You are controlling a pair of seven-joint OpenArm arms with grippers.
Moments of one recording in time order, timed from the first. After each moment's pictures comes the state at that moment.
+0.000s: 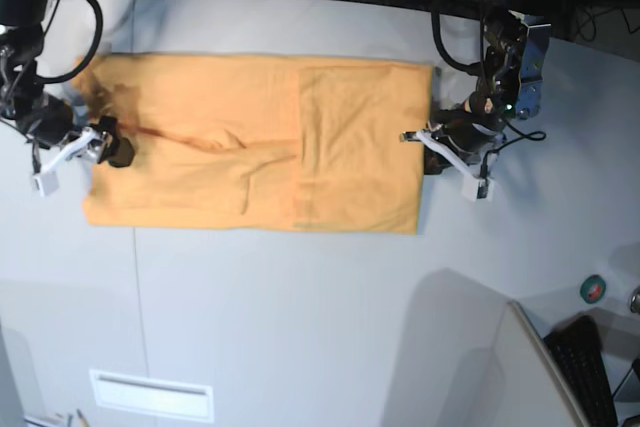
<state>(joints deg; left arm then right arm) 1.9 -14.8 1.0 62.3 -27.3 -16.5 19.9 -0.6 16.8 18.8 55.2 36.2 33.3 -41.3</state>
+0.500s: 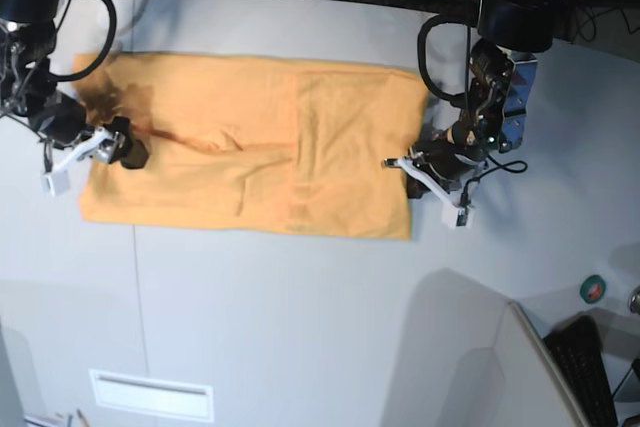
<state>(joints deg) -6.4 -13.1 5.4 54.8 -27.1 -16.3 20.0 -0.9 15.1 18.3 55.0 37.3 33.7 -40.5</state>
